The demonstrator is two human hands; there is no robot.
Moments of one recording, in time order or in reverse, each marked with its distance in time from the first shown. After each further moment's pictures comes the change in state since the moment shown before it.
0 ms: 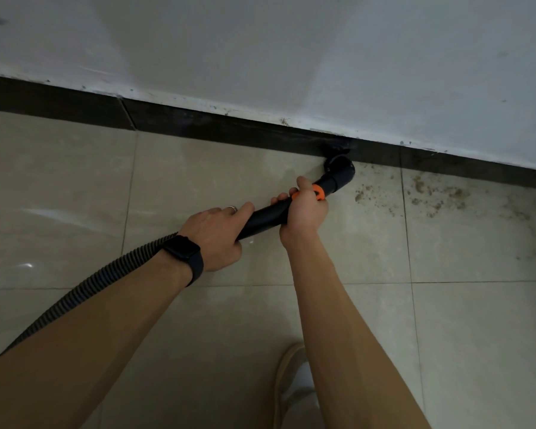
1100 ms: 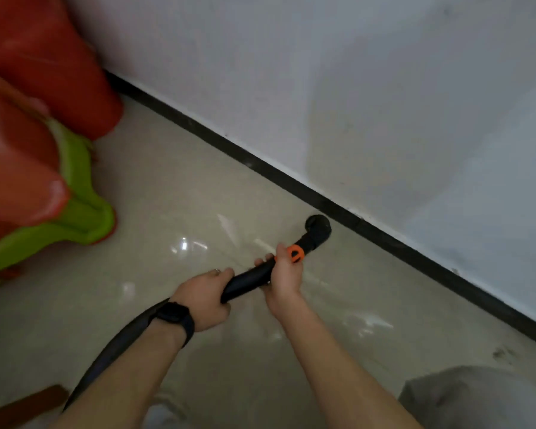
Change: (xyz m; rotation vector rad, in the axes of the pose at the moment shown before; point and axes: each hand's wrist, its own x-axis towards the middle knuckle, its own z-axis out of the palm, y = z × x) left_hand -0.356 -0.108 -0.148 -0.263 0.055 -0.778; right_hand -0.352 0.101 0.150 -0.461 -0.539 0.418
